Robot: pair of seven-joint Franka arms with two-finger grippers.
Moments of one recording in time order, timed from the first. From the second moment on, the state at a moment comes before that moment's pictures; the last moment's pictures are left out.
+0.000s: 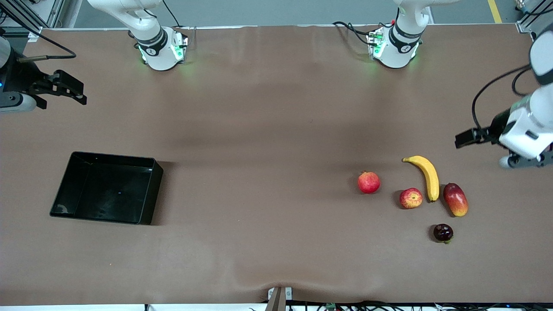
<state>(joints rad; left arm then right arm) 0.07 0.19 -0.11 -1.58 0.03 1.68 -0.15 0.05 0.00 0.01 -1.48 0.01 1.42 -0.03</state>
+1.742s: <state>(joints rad) 0.06 0.69 -0.12 -1.59 0.03 2.18 -0.15 -0.26 0.43 -0.02 -1.62 -0.03 2.04 -0.24</state>
